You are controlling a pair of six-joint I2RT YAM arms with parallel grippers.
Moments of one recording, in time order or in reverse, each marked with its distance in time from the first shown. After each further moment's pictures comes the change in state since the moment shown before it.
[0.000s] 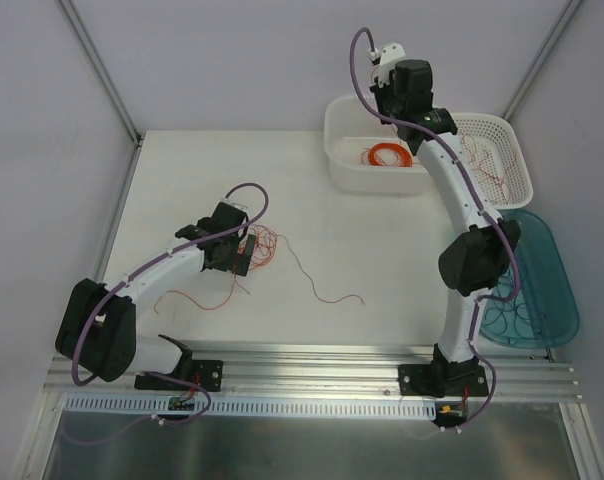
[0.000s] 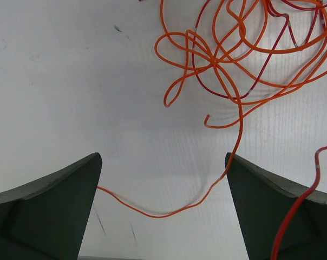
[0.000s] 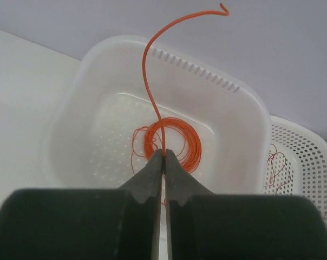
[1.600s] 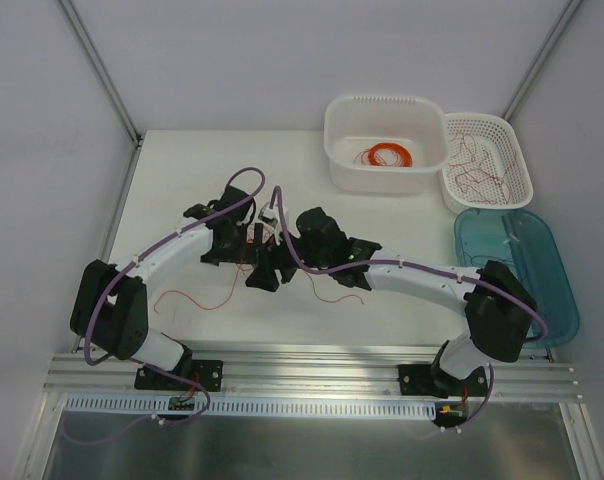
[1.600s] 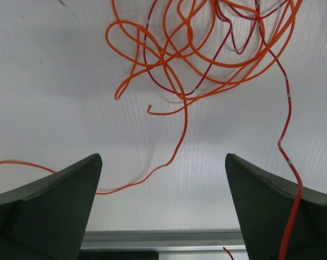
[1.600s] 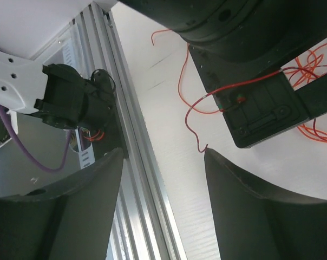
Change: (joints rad) left arm 0.000 0.127 0.192 -0.180 0.159 -0.246; right arm 0.685 -0.386 -1.040 0.602 -0.545 0.598
